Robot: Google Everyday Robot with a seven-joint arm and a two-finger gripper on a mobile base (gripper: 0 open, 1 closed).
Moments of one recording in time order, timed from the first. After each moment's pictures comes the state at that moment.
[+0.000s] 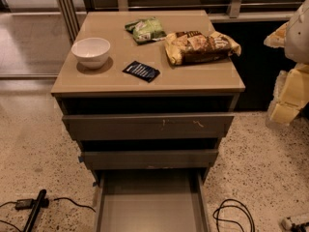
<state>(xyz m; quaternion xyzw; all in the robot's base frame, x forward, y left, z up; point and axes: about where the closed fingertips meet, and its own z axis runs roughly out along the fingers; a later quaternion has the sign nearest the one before) 0.438 -0.217 0.976 -0.60 0.78 -0.03 0.16</state>
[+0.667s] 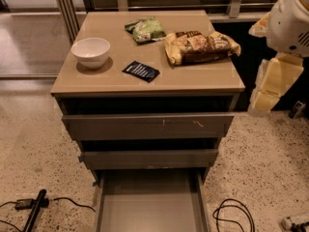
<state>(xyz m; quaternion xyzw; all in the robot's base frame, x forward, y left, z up) 0.459 -0.195 0.985 -0.61 0.77 -0.04 0.18</state>
